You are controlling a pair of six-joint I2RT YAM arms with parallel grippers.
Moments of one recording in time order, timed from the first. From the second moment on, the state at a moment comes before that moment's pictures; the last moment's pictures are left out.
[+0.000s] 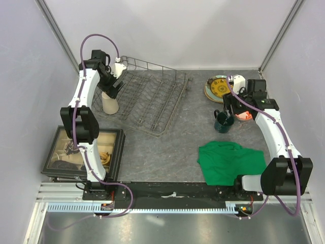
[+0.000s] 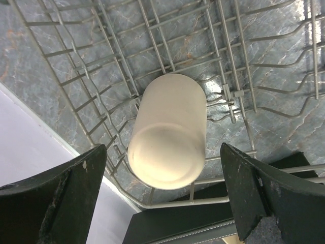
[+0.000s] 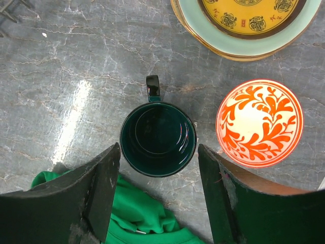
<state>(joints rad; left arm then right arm) 0.00 2.05 2.03 -1.11 0.11 0.74 -0.03 1.33 1.15 -0.64 -0.29 -0.32</state>
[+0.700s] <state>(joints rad) 0.00 2.08 2.01 -1.11 0.08 0.74 -0.03 1.32 1.14 -0.62 -0.29 -0.32</state>
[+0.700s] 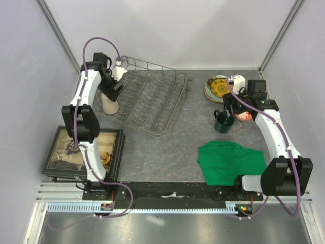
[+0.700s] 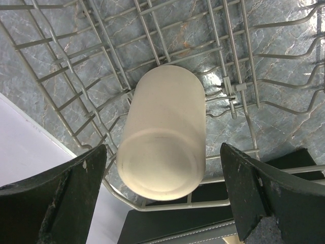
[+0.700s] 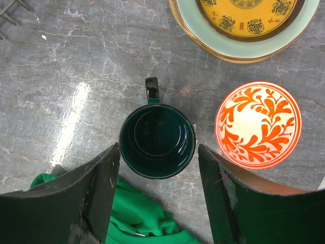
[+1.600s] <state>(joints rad) 0.00 2.11 2.02 -1.15 0.08 0.75 -0.03 1.32 1.11 -0.60 -0.29 -0.32</state>
